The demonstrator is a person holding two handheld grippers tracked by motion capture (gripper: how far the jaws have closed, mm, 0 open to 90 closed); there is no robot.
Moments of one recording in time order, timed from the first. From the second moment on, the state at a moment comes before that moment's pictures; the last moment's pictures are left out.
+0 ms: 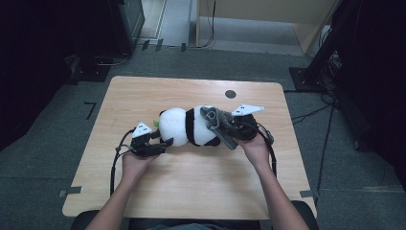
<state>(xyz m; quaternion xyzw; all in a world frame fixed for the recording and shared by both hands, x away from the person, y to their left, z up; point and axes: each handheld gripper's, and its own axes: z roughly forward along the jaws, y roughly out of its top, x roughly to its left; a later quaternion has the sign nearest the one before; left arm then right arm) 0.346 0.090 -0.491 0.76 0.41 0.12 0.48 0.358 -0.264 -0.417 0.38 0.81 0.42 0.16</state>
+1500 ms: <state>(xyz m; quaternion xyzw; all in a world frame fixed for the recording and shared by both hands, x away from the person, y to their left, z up) 0.370 0.109 -0.474 0.77 0.40 0.08 0.50 0.375 -0.273 -0.442 0.40 0.81 0.39 0.15</state>
